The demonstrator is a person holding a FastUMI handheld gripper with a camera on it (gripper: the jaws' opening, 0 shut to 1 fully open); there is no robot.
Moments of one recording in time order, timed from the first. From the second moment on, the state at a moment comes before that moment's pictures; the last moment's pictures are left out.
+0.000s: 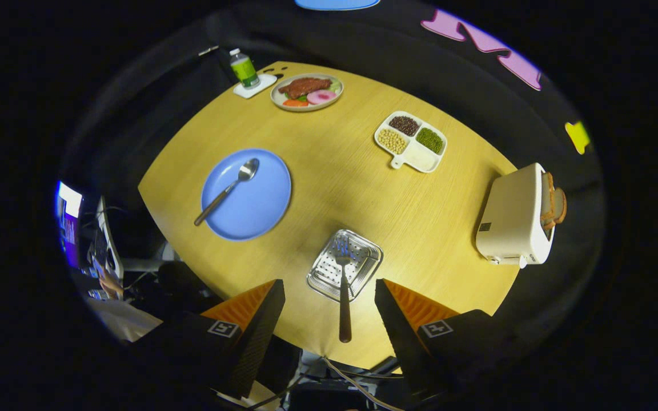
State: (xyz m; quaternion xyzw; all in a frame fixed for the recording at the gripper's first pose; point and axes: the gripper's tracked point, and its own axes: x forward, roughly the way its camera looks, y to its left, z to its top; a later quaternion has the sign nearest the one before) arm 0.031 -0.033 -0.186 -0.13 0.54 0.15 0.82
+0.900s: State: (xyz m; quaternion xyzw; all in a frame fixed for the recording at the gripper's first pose) arm 0.059 0.147 -0.216 0.04 0.40 0.11 0.91
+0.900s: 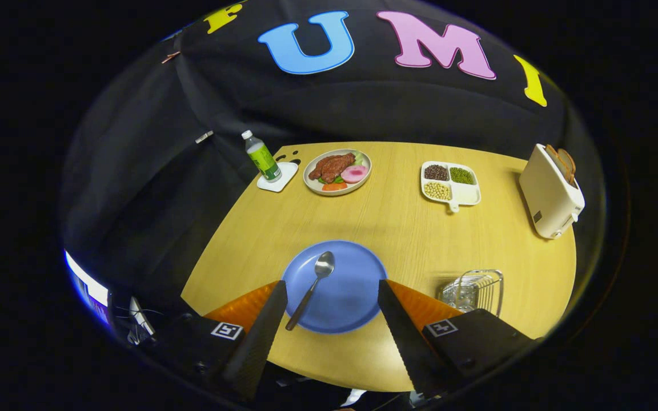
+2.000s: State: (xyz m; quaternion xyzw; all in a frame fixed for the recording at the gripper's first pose) arm 0.056 0.202 -0.384 0.00 0.55 0.03 0.83
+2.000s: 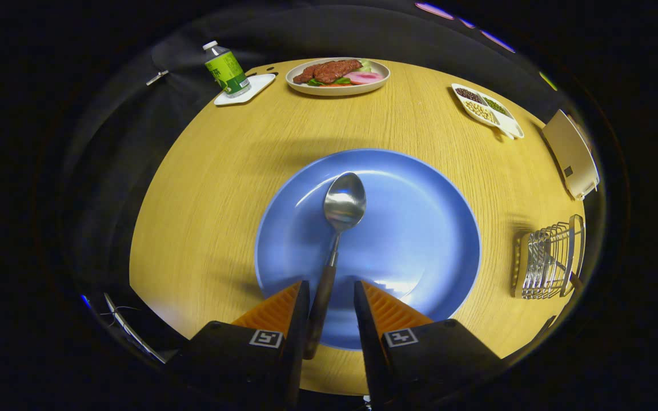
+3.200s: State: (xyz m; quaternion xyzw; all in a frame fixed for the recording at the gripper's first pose) arm 0.015 0.125 -0.275 0.03 0.54 0.15 0.83
